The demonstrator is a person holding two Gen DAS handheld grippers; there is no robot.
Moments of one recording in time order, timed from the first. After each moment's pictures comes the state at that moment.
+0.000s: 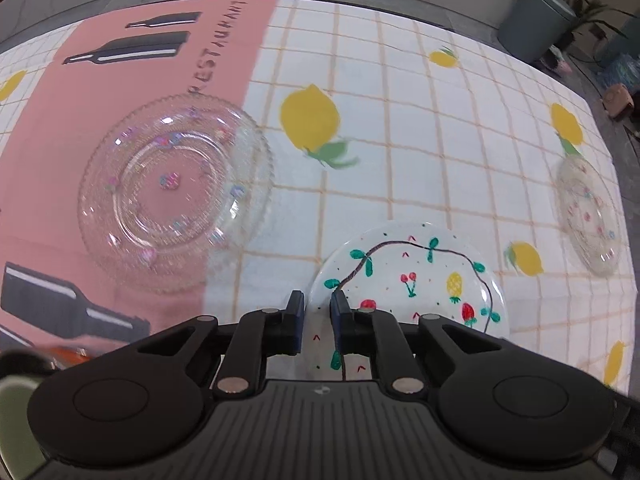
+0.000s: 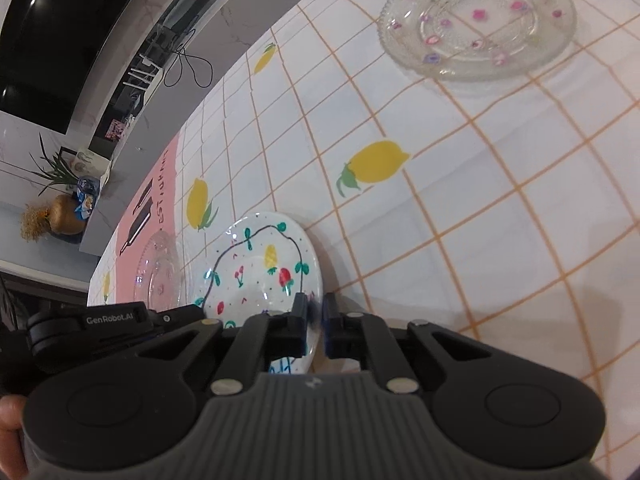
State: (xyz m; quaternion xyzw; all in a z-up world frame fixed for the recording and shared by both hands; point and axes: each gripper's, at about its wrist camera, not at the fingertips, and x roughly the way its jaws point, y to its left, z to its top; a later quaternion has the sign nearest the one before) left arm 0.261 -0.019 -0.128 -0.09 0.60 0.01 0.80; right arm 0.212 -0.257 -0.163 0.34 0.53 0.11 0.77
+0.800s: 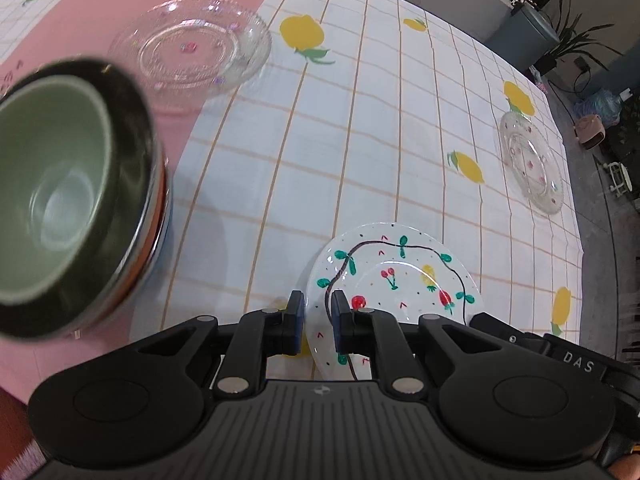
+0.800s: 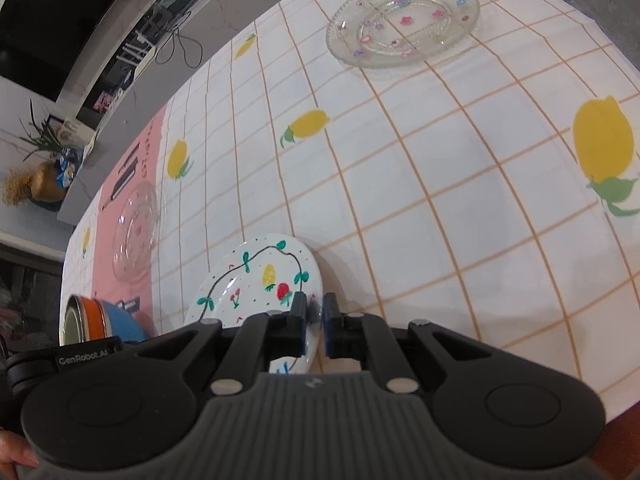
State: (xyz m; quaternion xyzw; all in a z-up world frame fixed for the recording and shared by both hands) left arm 0.148 -0.034 -0.124 -0.19 0.59 0.00 0.79; right arm 0.138 -0.296 -0.145 0.28 0.55 0.10 0.78
